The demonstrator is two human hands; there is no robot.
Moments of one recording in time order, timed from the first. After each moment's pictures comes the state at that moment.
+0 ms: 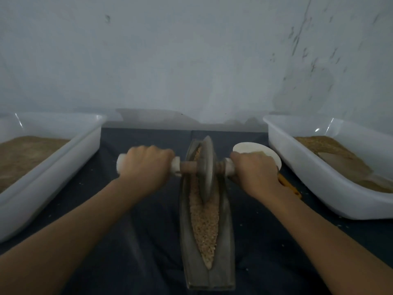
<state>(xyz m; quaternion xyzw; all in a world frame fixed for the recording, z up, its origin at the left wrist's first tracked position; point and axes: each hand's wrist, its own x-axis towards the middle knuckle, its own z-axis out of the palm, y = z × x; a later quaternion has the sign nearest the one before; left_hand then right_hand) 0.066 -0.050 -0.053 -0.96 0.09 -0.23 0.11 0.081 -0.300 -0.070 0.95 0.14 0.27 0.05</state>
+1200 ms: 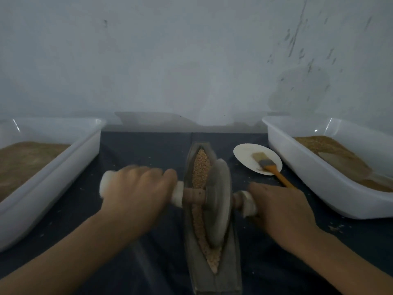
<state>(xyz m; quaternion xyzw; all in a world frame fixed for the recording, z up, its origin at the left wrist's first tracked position) 0.000 -0.039 -0.054 -0.90 0.23 -0.35 0.12 -0.006 -0.315 -0.076 0.95 0.18 0.25 0.03</state>
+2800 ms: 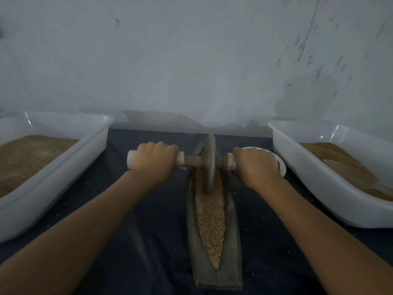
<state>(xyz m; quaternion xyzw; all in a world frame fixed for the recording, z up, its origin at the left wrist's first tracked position) 0.089 -0.048 -0.051 -0.97 0.08 -0.23 0.08 0.105 -0.289 -0.061 0.95 0.11 0.25 0.11</state>
